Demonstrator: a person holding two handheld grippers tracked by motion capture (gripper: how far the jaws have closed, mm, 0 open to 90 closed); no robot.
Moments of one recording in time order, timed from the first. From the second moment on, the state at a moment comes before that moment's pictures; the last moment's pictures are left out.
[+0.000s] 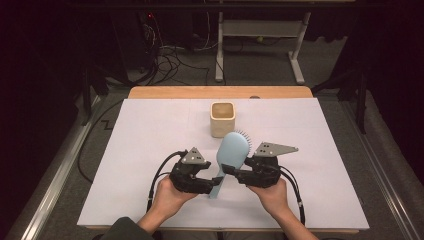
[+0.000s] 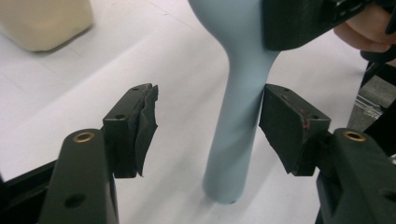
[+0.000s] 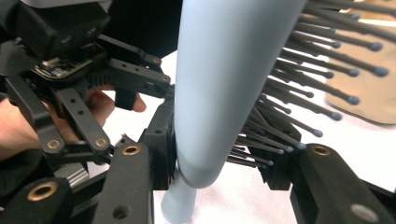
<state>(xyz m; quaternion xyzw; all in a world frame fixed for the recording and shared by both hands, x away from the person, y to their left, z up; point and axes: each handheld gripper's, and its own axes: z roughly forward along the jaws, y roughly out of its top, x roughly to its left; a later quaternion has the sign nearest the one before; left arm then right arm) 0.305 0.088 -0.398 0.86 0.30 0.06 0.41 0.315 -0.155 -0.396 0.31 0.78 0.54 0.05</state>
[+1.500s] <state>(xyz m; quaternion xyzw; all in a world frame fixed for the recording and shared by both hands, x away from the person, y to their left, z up) 0.292 0.191 -0.407 0.79 0.37 0.14 0.47 0.326 -0.175 -0.386 0.33 0.79 0.52 0.06</state>
